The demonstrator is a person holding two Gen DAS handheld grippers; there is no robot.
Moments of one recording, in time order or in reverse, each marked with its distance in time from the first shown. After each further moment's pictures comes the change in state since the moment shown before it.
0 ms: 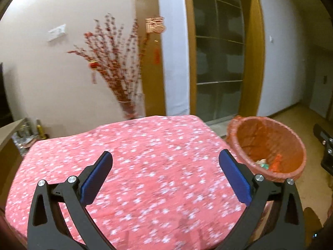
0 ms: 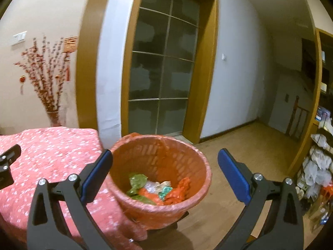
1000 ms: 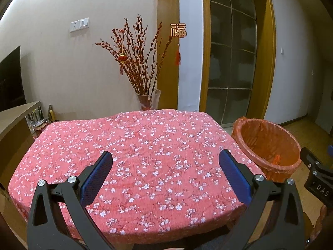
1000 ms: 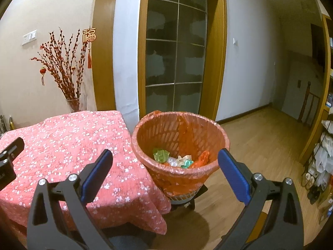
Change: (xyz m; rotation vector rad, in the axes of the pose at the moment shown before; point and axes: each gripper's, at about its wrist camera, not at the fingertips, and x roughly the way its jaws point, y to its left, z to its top) left arm -0.052 0.026 -0.030 -0.098 -0.008 0.035; right arm -0.038 0.019 -0.031 0.054 0.117 0.105
